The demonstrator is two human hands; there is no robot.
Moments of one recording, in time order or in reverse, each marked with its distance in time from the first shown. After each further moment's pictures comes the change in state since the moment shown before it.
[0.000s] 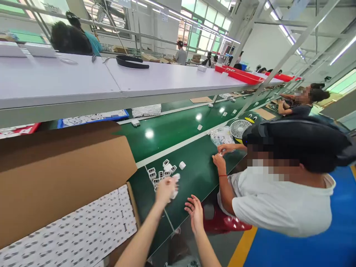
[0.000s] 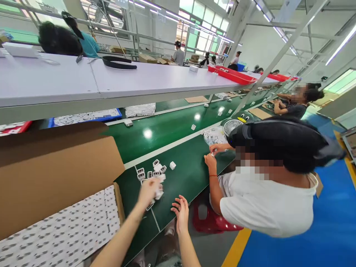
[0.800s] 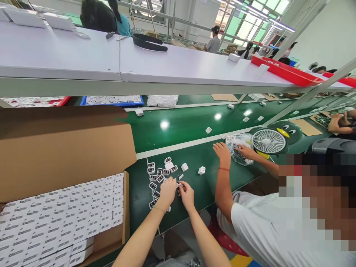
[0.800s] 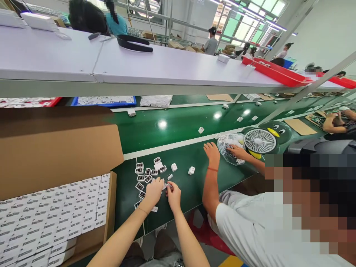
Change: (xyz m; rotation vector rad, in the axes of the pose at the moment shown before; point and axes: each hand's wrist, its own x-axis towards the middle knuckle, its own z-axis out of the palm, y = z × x) left_hand 0.016 -0.001 0.109 0.483 -0.289 0.267; right_hand 0.096 -0.013 0.026 -0.508 -0.453 -0.101
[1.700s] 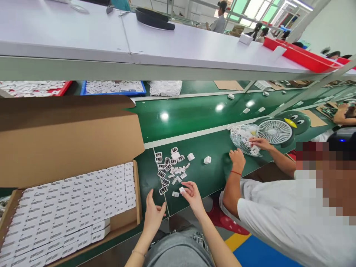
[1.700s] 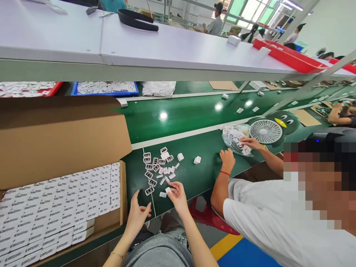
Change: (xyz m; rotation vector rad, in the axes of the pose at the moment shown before) left_hand -0.141 -0.045 0.022 -1.226 0.103 -0.570; right_hand -0.074 -0.022 -0.005 0.485 -0.155 0.116
